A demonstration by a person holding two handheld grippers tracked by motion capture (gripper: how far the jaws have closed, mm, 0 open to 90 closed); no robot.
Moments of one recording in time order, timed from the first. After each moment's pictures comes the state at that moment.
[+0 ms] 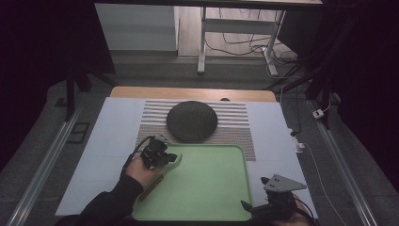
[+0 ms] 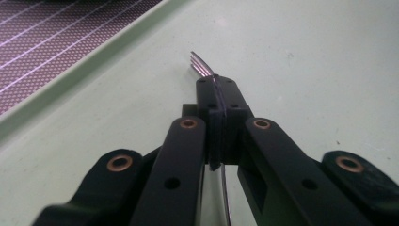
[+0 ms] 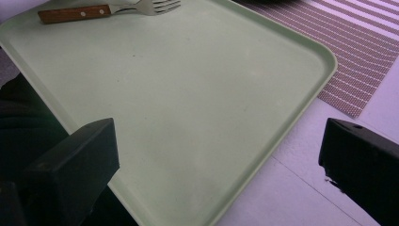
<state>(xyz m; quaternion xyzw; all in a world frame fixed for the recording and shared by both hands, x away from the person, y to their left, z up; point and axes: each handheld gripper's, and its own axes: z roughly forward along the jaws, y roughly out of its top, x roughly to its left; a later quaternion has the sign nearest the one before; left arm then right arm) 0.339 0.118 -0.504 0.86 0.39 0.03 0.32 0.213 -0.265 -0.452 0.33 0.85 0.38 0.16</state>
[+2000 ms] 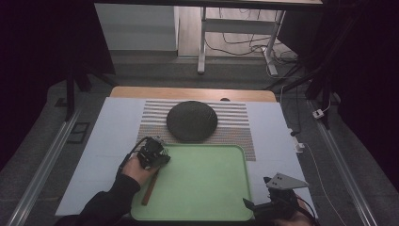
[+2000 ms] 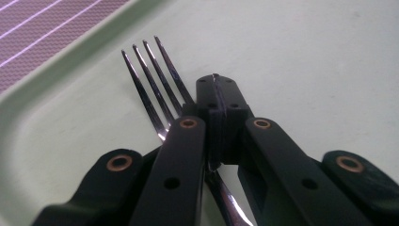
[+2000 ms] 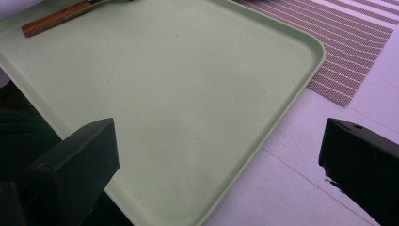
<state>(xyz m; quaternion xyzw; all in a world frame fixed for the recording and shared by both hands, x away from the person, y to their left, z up) 0.346 0.140 -0.518 0.87 0.42 0.03 0.27 0.216 -0.270 -0.453 0.36 0.84 0.38 0.15</state>
